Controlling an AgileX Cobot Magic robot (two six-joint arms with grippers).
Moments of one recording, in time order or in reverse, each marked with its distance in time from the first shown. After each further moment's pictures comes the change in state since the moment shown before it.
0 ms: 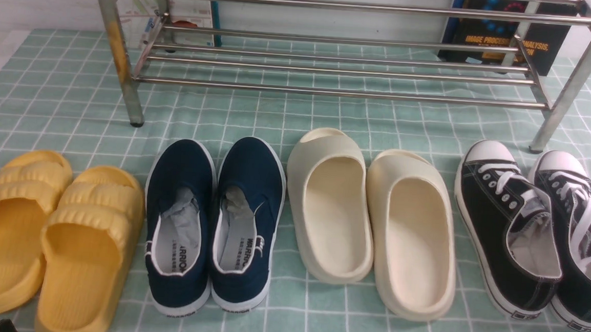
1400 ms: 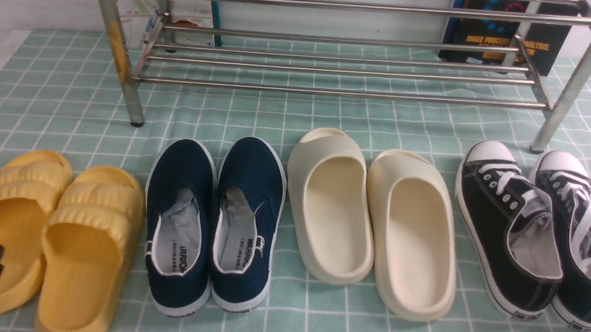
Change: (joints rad) right arm 0.000 0.000 0.000 0.000 0.000 0.000; left arm 0.000 0.000 -0.266 -0.619 -0.023 -0.269
